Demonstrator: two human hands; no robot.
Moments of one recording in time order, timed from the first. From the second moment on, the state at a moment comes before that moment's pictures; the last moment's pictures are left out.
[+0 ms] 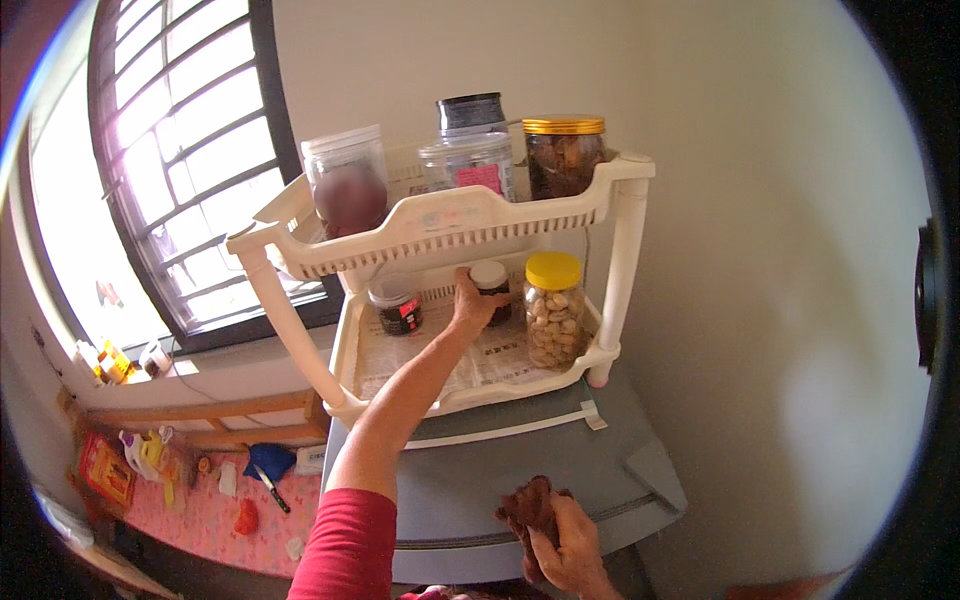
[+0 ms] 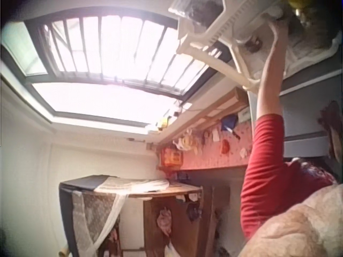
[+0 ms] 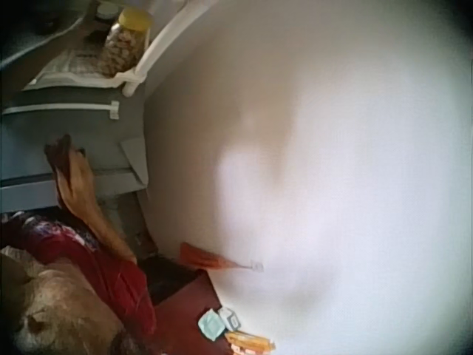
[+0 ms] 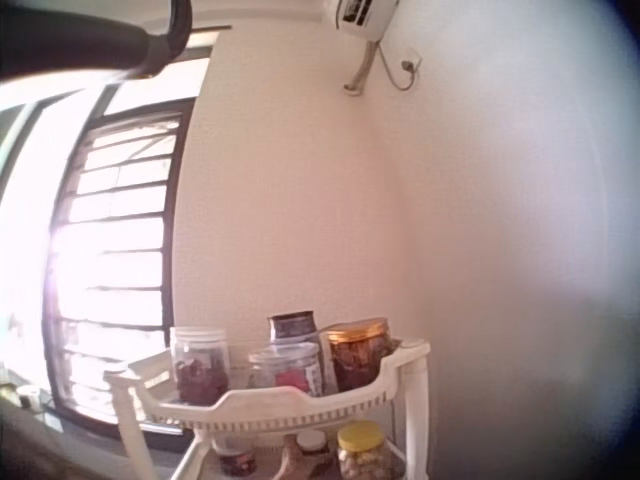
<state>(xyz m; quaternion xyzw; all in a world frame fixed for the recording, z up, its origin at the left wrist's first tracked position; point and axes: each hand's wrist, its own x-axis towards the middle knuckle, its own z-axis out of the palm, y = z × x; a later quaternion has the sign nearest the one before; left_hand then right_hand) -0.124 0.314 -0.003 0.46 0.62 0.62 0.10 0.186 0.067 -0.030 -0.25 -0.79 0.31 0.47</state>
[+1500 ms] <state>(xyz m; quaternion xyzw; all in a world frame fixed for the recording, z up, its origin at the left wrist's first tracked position) -0.060 0.117 0.074 0.45 0.51 0.72 0.13 0.187 0.059 -0.034 -0.29 -0.67 0.43 0.53</state>
